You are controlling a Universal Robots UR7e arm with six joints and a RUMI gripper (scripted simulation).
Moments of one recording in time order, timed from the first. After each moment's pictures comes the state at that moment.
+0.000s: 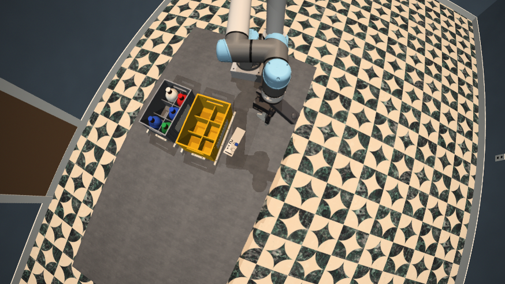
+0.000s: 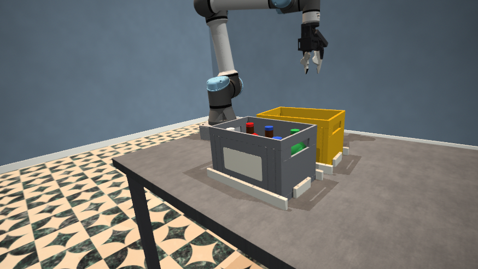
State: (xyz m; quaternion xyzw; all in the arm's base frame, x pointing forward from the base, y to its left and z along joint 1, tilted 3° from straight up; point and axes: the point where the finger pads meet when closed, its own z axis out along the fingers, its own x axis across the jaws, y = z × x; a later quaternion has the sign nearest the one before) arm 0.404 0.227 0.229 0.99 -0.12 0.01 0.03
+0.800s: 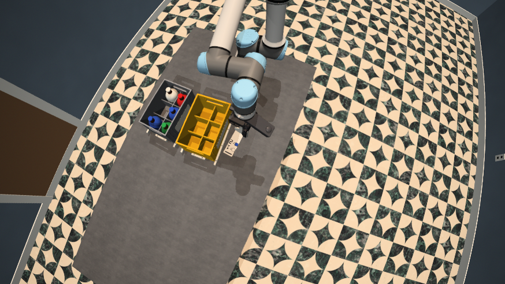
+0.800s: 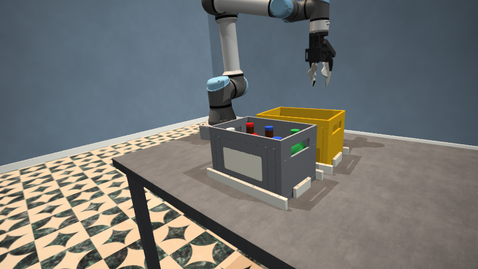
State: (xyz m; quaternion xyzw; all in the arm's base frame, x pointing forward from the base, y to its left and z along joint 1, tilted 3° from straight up) arm 0.465 0.151 0.179 1.00 -0.09 0.00 0.03
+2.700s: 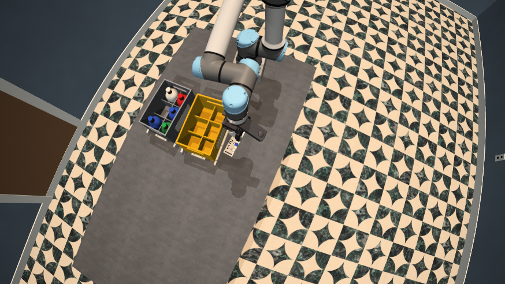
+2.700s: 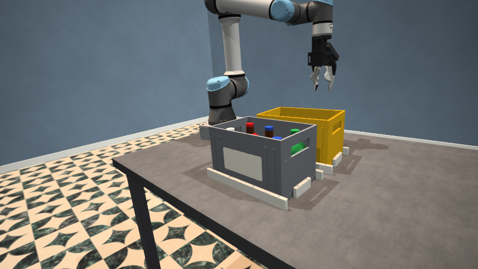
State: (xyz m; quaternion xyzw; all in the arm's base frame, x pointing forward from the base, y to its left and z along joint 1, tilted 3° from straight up) arm 0.485 0.128 0.164 1.00 -0.09 0.00 0.02
